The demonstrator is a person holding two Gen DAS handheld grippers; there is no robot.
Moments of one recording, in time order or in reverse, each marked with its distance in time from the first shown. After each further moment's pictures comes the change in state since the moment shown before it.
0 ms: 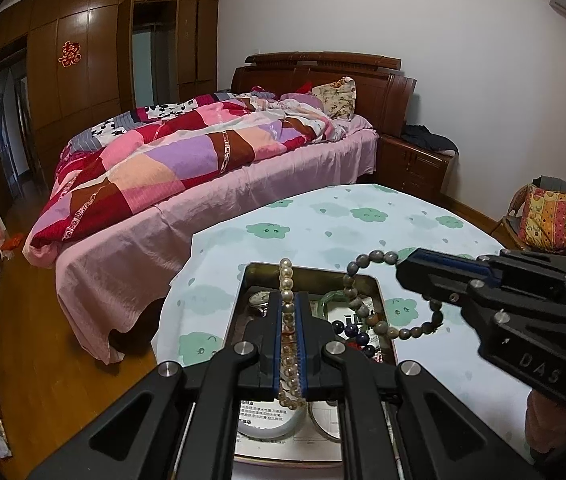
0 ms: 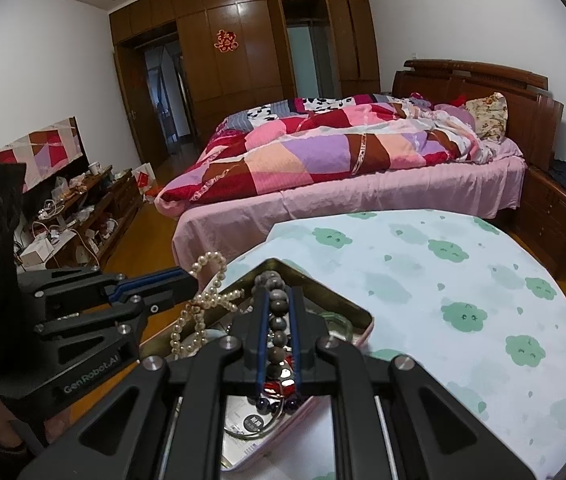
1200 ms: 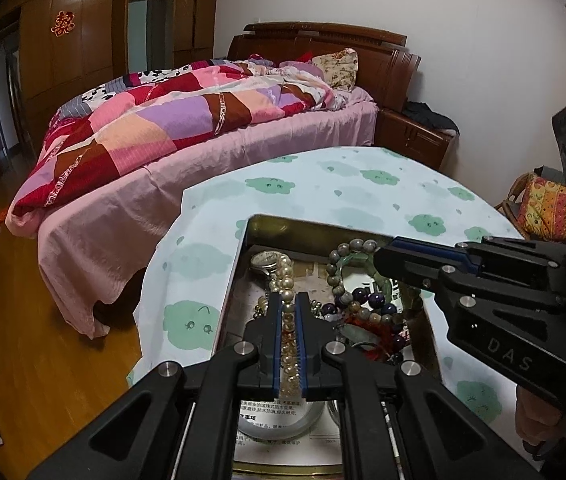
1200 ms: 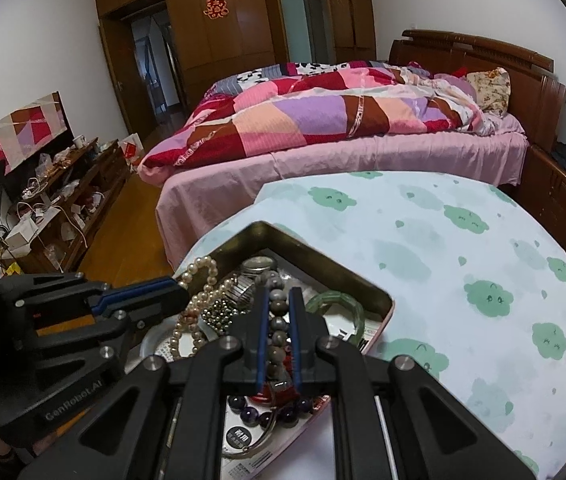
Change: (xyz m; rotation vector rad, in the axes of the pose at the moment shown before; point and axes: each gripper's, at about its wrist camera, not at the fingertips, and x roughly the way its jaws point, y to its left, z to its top) left arm 0.047 0.017 -0.024 -0.025 0.114 -0.033; right arm 0.049 0.001 -0.011 0.010 0.127 -0.035
